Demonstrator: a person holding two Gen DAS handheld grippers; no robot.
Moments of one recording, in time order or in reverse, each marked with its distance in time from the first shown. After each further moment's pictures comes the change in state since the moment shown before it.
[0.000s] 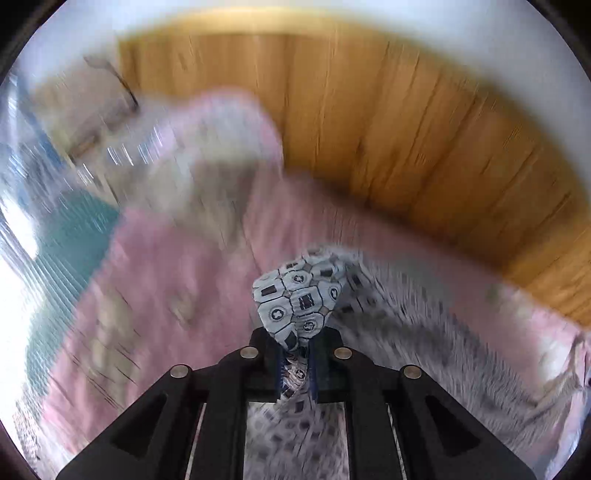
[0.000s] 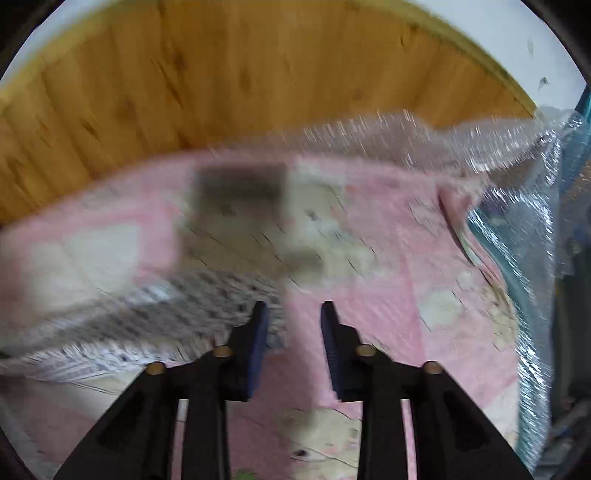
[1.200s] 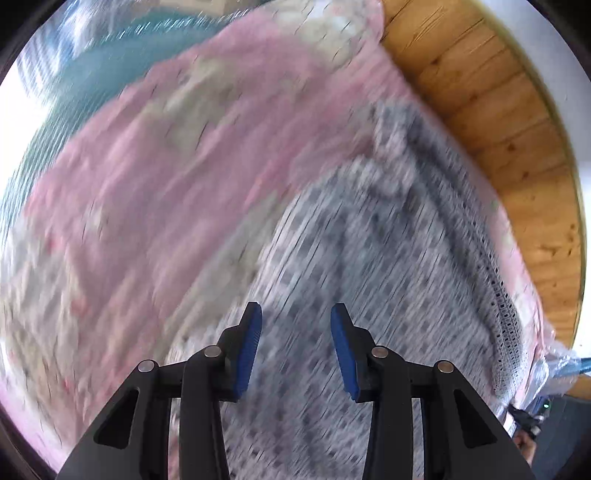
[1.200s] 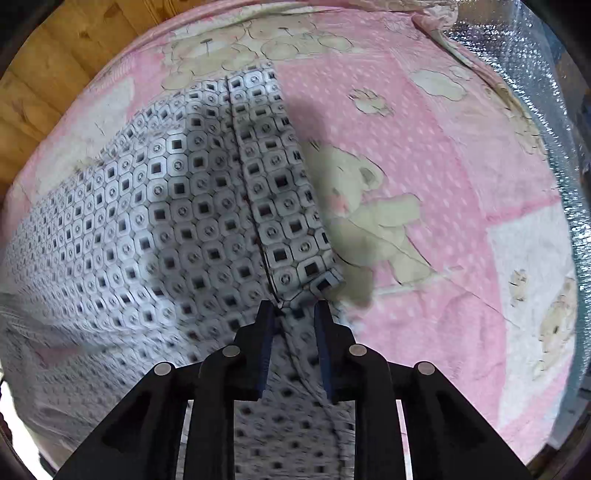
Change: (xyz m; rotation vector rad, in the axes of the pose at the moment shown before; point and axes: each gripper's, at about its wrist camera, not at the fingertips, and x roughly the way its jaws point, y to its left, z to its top) left arm -0.073 0.121 -0.177 -0.263 0.231 -0.166; right arm -0.027 -0.019 -0.122 0.176 0.176 0.188
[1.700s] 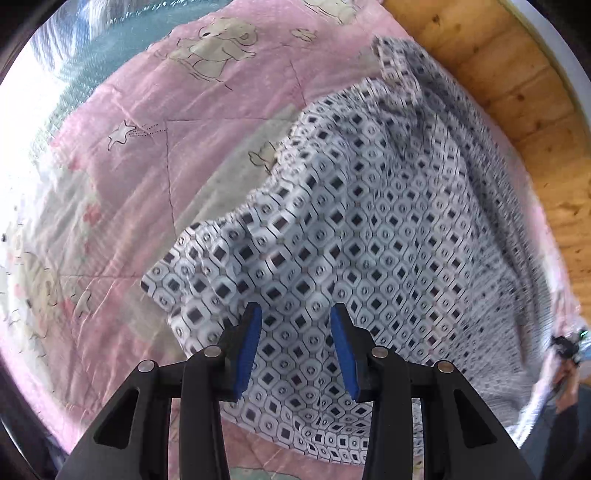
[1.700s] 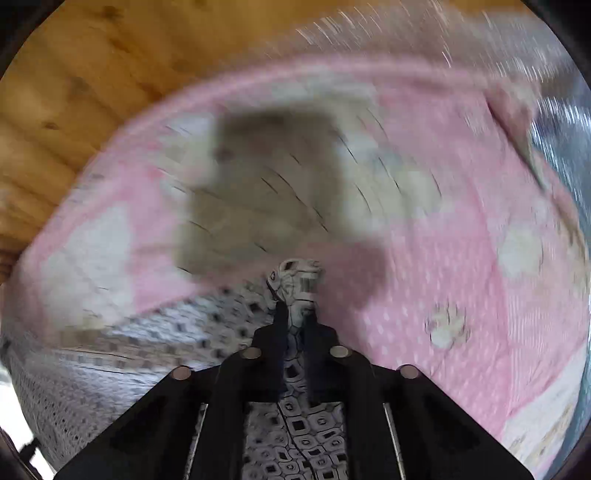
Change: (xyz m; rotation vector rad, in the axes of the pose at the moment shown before) left arm -0.002 -0.022 -0.064 0.058 0.034 0.147; right arm 0.007 0.058 0.152 -0.082 -0.189 0.086
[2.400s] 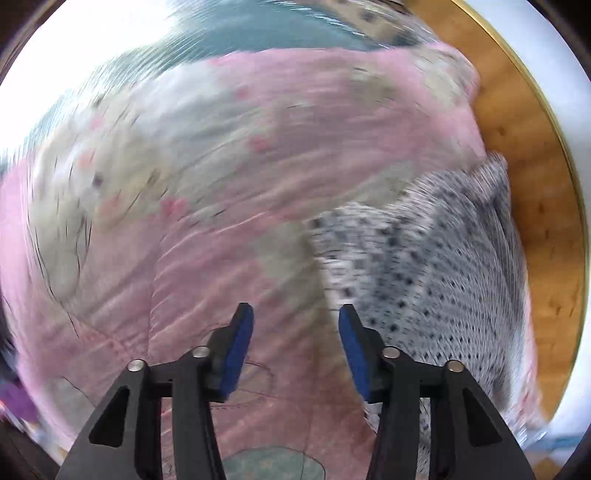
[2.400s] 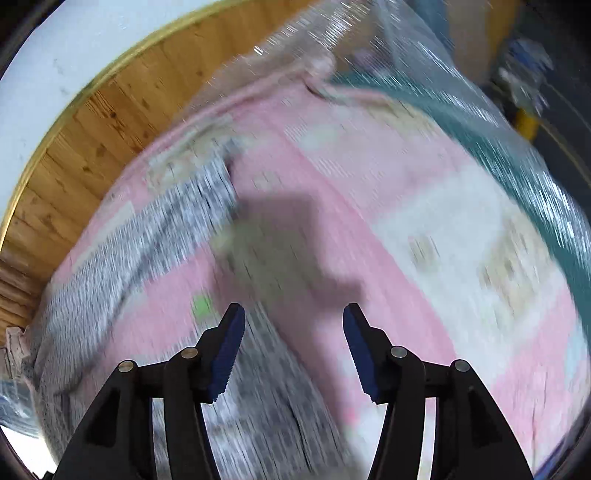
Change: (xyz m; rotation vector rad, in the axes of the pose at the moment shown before) left arm -0.019 0.136 -0.089 -0.478 -0.177 -0.190; right arm -0.141 -0.097 -0.228 0.365 -0.046 -0.054
